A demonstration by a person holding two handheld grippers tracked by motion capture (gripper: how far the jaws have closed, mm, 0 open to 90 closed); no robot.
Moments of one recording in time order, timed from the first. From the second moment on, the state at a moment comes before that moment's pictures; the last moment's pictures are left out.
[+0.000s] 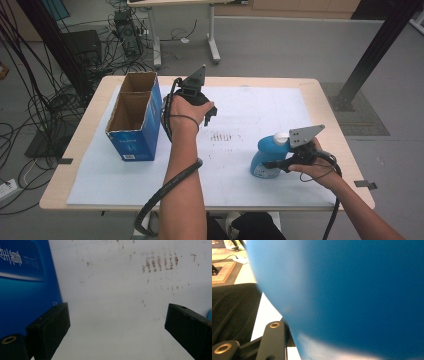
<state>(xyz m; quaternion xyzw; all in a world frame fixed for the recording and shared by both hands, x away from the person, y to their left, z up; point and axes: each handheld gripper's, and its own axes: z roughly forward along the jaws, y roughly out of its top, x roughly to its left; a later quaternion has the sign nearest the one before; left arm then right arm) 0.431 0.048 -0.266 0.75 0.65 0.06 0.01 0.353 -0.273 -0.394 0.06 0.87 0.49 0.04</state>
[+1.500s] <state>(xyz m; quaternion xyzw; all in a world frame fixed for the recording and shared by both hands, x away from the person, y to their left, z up) 0.446 0.088 -0.129 0.85 0.52 0.07 0.07 0.423 -0.195 -0.267 0.13 0.87 0.47 0.00</state>
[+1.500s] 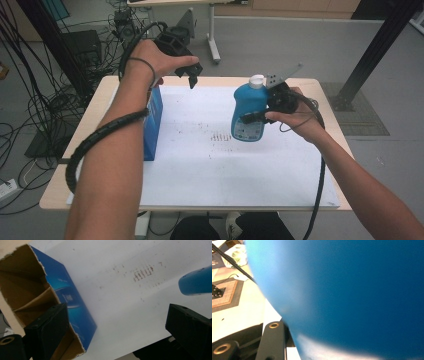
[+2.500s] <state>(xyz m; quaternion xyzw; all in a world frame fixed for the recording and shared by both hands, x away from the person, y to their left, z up) 0.428 0.080 -0.093 0.95 0.30 0.09 0.07 0.464 -0.093 -0.267 0.06 0.88 0.46 -0.03</state>
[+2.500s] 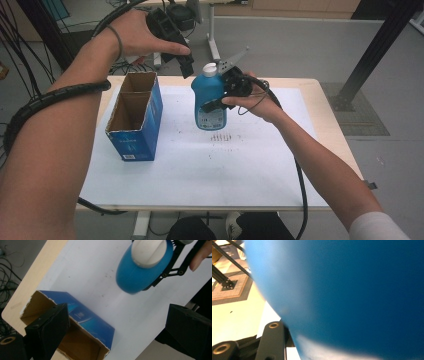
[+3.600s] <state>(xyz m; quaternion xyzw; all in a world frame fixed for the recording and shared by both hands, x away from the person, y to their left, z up) 0.404 0.036 -0.142 0.98 0.19 0.04 0.02 0.421 -0.068 -0.276 -0.04 0.87 0.48 -0.04</state>
